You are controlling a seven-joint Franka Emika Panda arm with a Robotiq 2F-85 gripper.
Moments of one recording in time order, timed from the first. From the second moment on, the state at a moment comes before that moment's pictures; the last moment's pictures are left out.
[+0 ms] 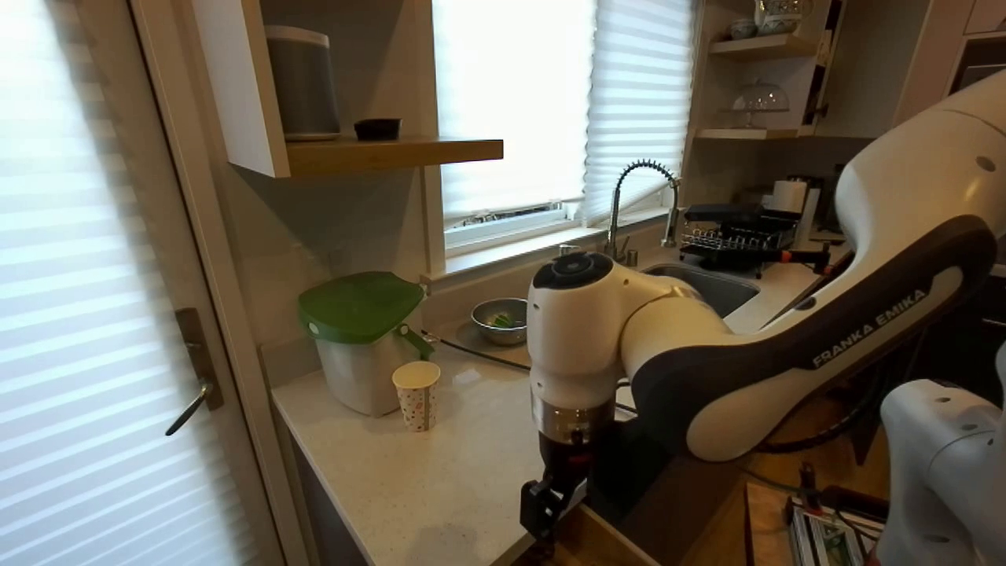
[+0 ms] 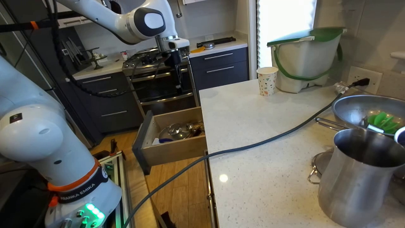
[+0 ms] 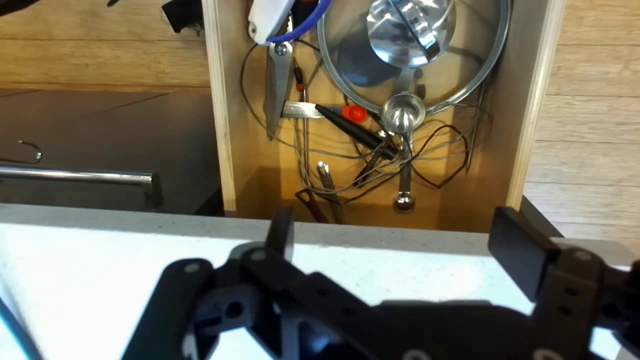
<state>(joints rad) 0.22 -0.24 0.19 -2.41 -0.09 2.14 0.82</state>
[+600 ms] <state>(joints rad) 0.19 -0.33 0.21 -2.34 -0.09 2.03 0.74</state>
